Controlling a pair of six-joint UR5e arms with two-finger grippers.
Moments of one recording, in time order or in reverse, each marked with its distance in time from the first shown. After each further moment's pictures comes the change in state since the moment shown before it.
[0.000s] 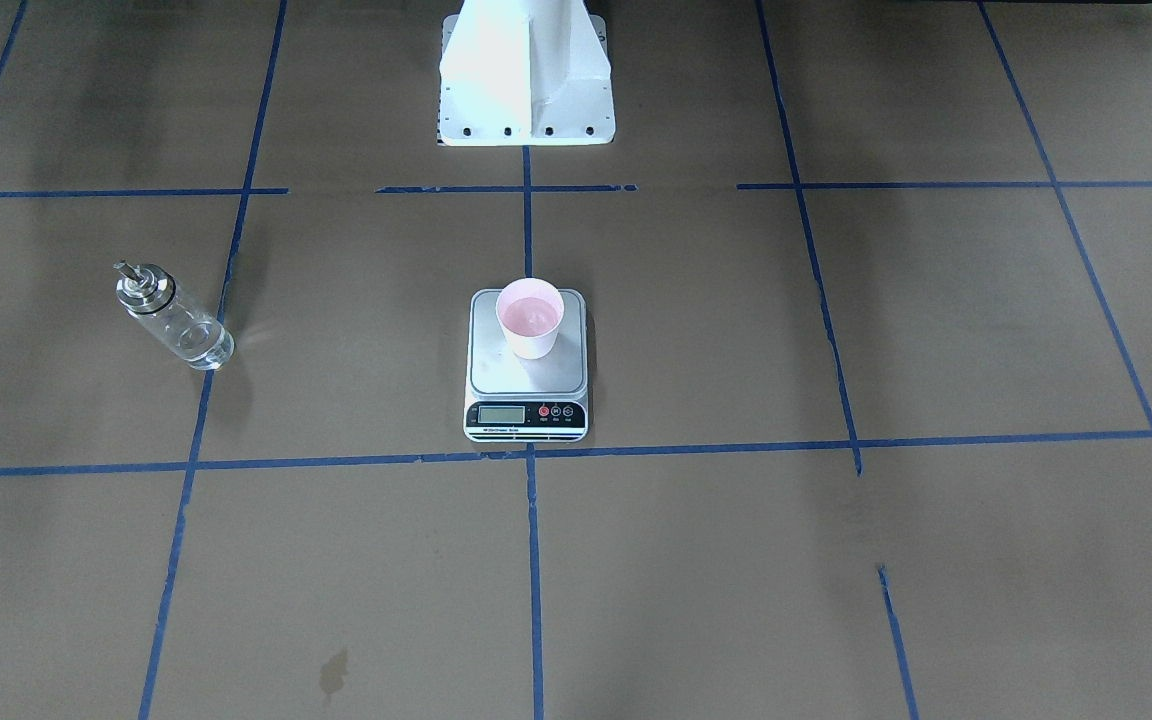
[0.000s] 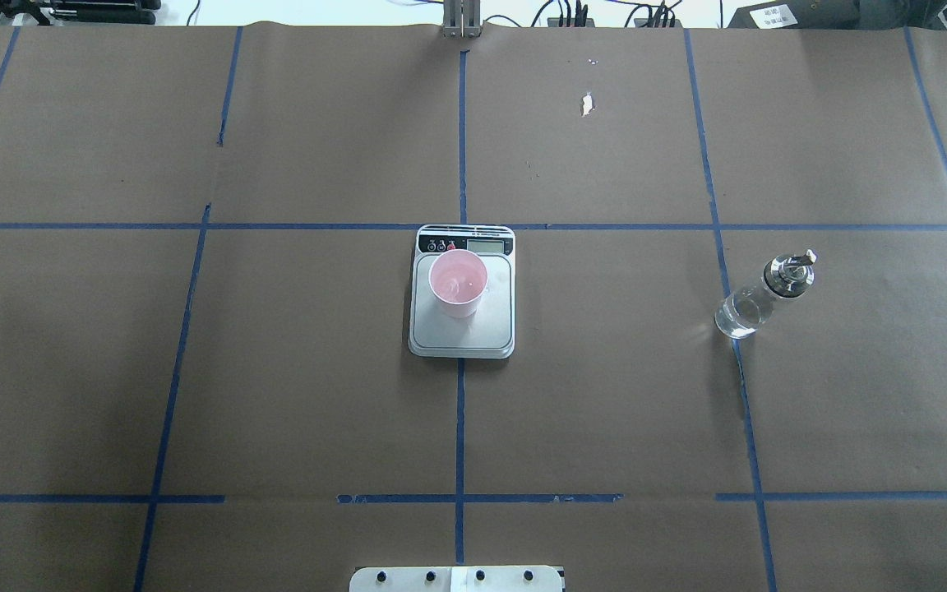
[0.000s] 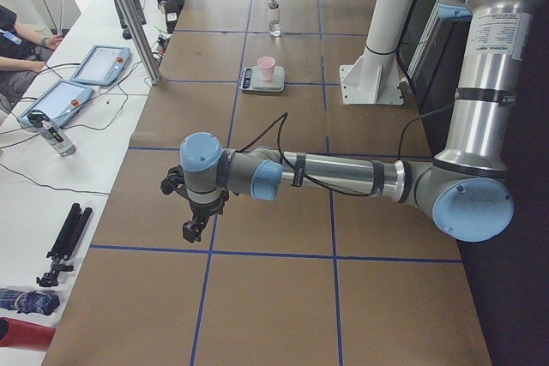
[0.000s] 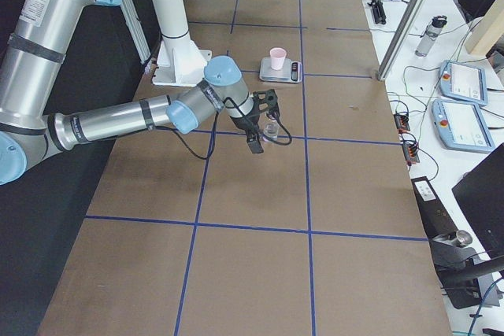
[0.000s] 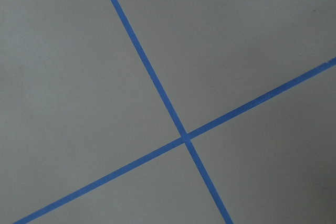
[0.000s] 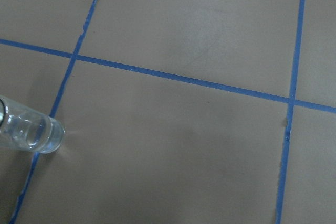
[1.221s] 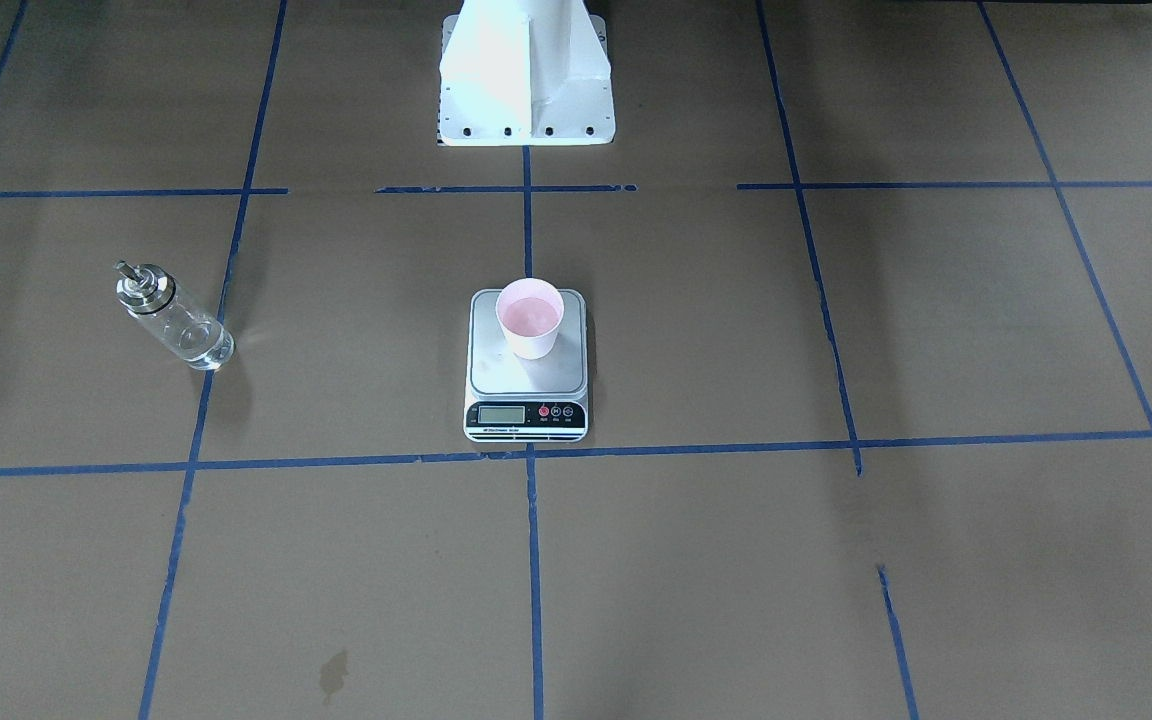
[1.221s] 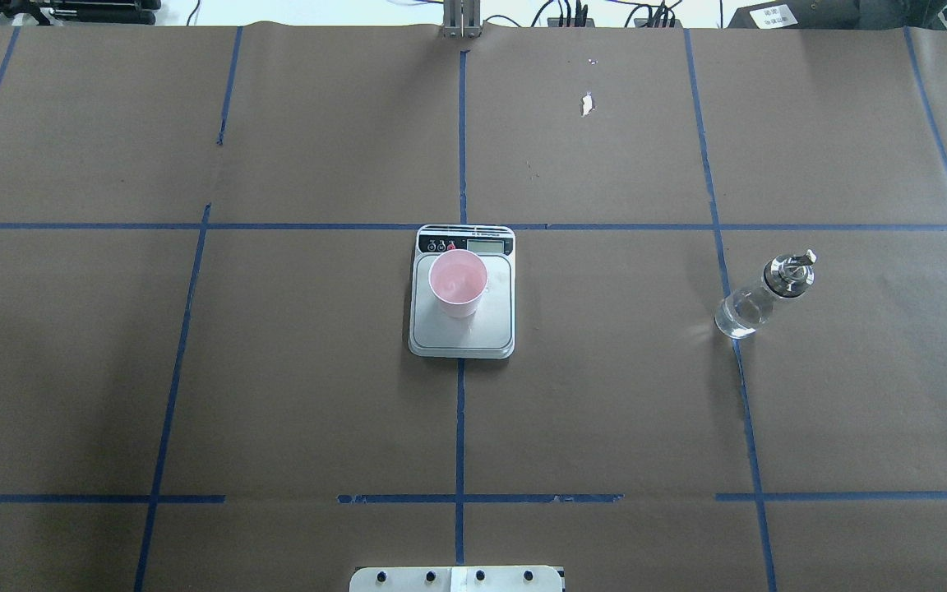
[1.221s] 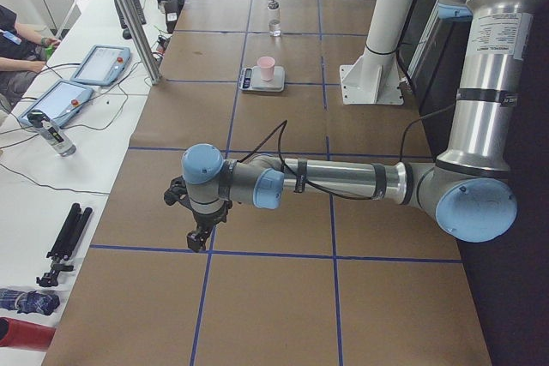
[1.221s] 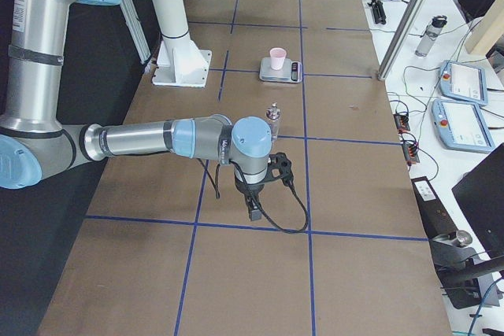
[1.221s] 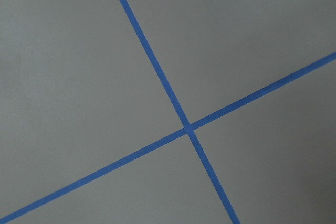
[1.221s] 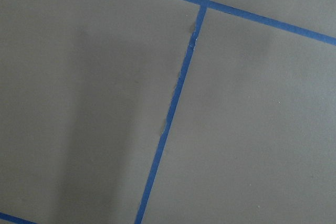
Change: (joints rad) left arm 0.000 0.014 0.039 -0.006 -0.005 0.004; right arm 0.260 0.191 -0.289 -0.565 0.051 -0.702
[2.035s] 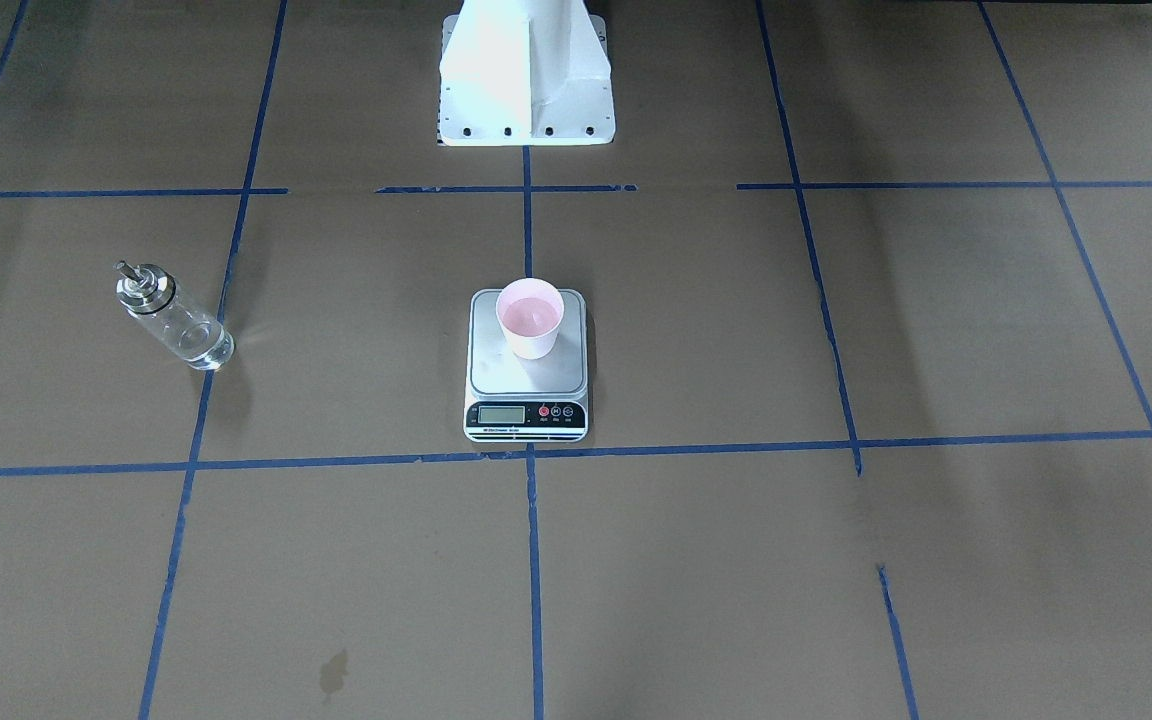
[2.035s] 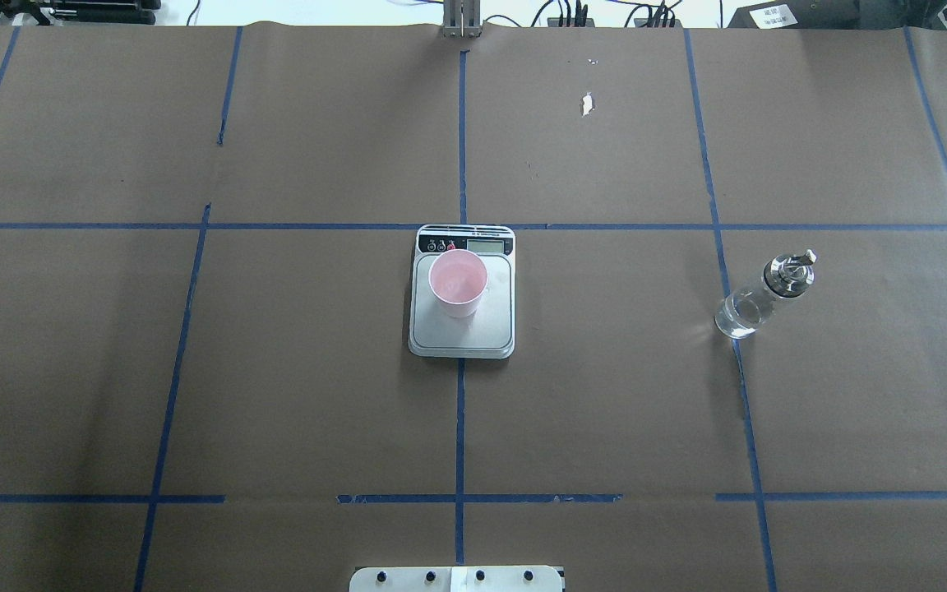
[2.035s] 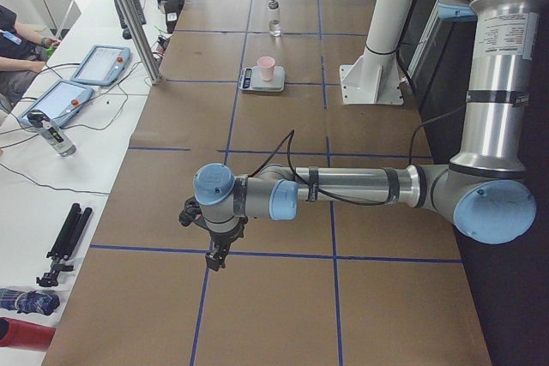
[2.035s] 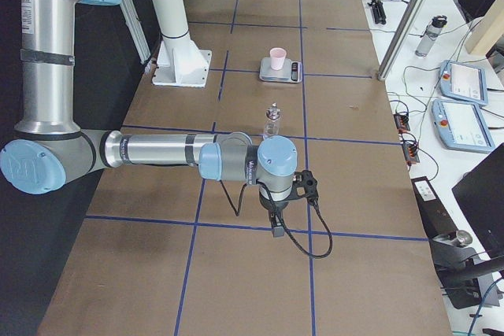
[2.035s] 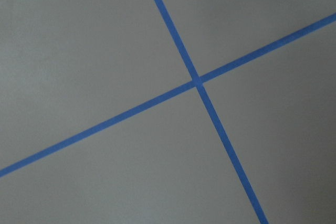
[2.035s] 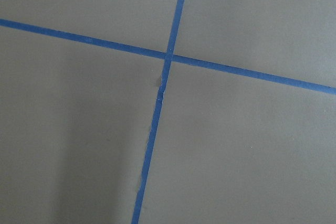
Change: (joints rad) left arm -0.017 0.062 -0.022 0.093 0.000 0.050; right arm 0.001 0.082 -0.093 0.109 -0.017 0.180
